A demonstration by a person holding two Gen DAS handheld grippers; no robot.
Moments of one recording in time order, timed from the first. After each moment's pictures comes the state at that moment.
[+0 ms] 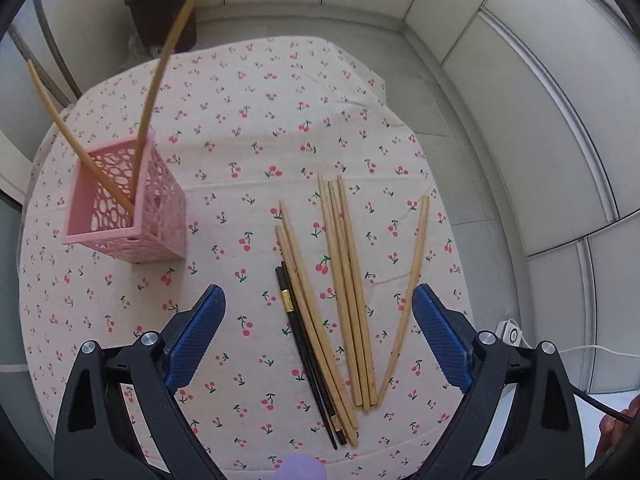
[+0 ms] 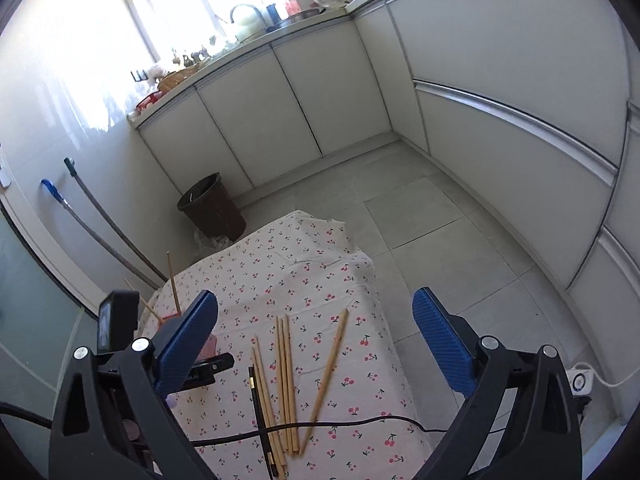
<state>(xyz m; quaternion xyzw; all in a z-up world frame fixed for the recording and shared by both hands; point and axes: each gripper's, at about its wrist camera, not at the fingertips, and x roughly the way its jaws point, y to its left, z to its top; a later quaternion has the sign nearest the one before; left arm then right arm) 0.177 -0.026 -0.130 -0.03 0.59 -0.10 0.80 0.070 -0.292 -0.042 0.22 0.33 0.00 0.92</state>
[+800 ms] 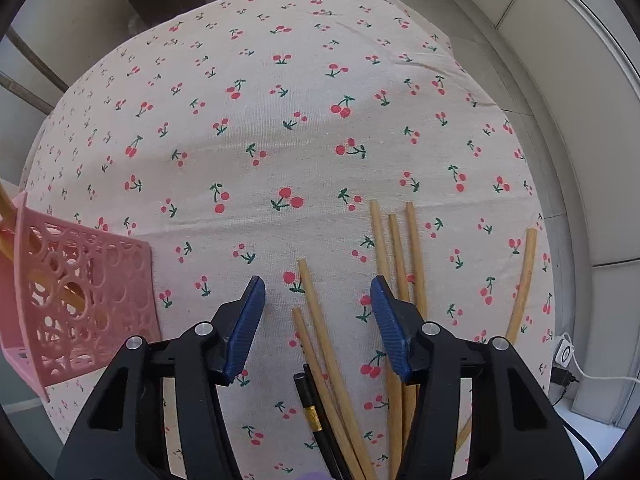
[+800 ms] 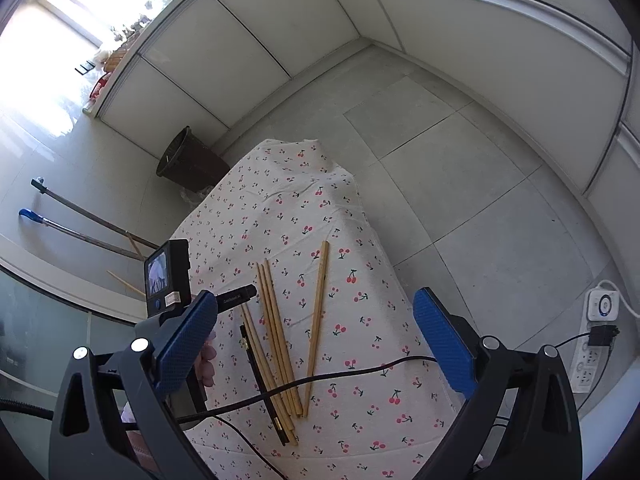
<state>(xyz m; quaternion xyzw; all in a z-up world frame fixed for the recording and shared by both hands) 0.272 -0.045 -0.217 0.03 0.64 -0.03 0.77 0.106 -0.319 -0.106 0.31 0.46 0.02 0.83</state>
